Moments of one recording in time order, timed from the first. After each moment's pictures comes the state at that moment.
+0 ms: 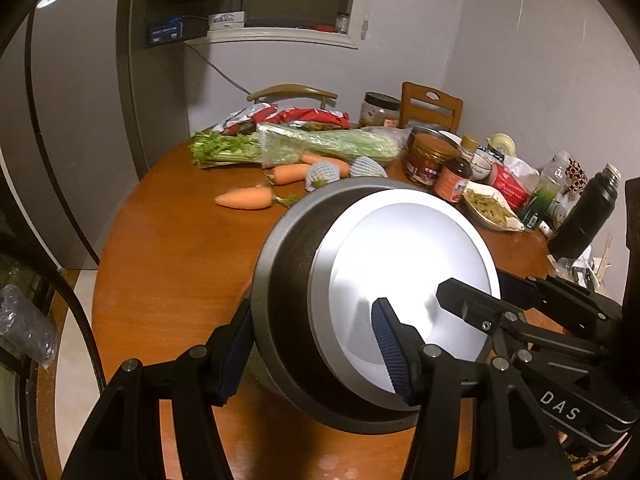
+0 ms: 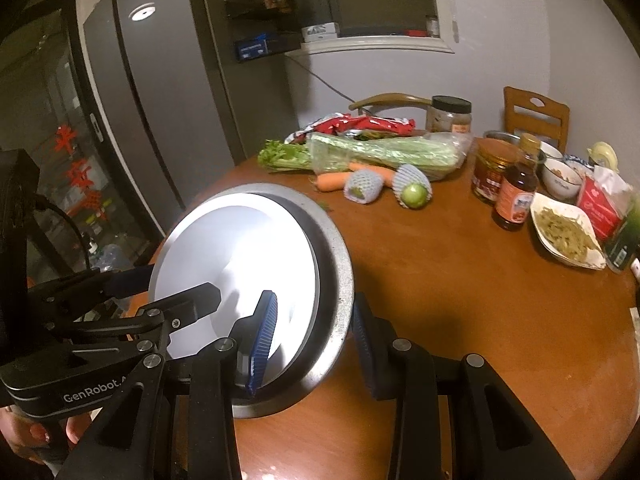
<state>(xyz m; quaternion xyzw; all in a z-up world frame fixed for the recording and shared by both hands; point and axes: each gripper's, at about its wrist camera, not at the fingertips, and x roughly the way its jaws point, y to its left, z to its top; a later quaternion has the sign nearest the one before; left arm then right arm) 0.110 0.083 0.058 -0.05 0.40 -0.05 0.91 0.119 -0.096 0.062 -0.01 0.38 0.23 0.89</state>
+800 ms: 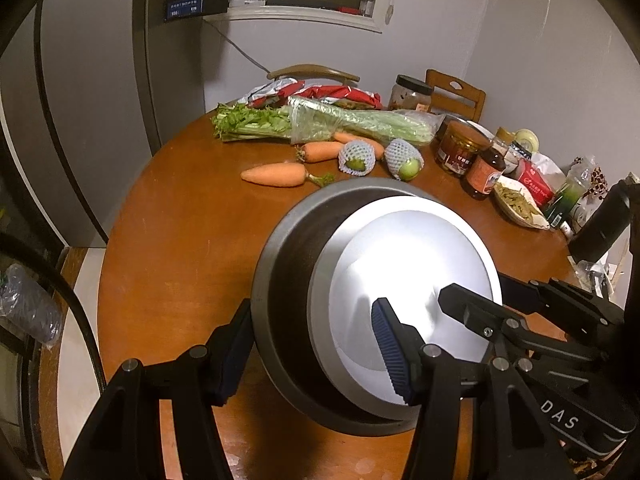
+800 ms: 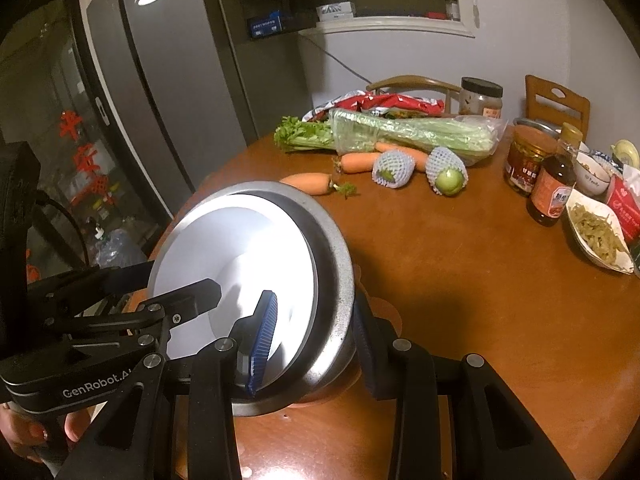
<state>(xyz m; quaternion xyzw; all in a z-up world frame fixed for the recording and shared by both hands) 0.131 0.113 0.032 -0.06 0.44 -0.03 0.90 0.142 -0.061 0.036 -0.01 0.41 0.25 0.88</state>
